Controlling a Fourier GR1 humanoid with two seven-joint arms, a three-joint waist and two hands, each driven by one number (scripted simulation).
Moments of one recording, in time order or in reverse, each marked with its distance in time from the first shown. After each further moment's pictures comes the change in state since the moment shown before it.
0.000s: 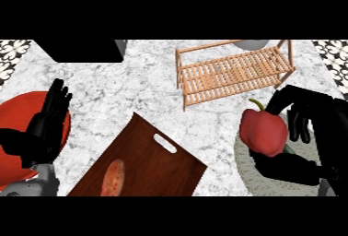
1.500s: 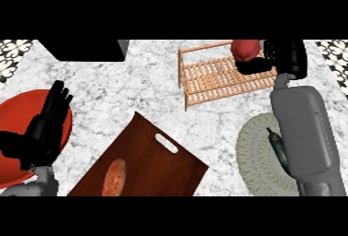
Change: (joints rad) left arm 0.014 -0.026 0.024 -0.017 -0.020 -0.045 0.004; right arm -0.394 -0.096 -0.295 1.024 -0.029 -0.593 -0.526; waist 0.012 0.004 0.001
